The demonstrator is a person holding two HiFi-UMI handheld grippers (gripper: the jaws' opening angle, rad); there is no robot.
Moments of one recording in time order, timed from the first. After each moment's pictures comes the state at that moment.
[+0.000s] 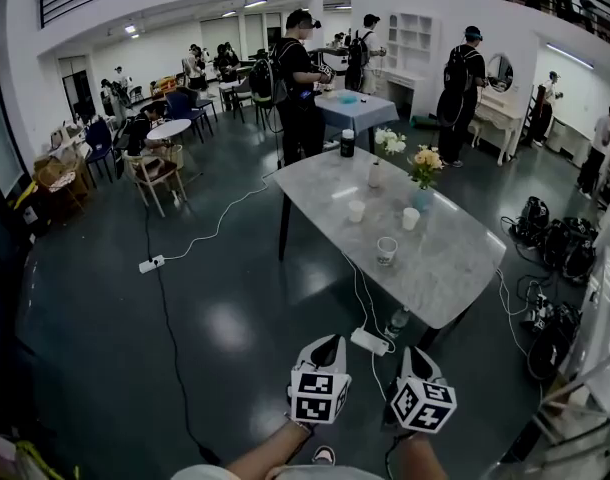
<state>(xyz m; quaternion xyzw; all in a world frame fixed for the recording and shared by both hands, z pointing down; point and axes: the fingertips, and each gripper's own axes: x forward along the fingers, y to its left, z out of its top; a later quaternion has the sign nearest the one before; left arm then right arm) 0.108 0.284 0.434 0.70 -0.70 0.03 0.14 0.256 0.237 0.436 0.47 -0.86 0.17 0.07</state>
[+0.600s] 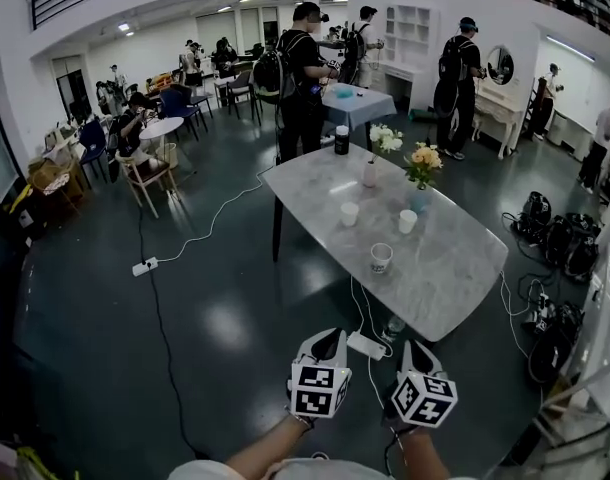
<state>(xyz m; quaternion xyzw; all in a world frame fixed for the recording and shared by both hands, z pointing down) 0.106 0.201 0.442 0.70 -0.70 0.04 0.14 0.252 0.155 0.445 0.47 -0.86 0.17 0.08</state>
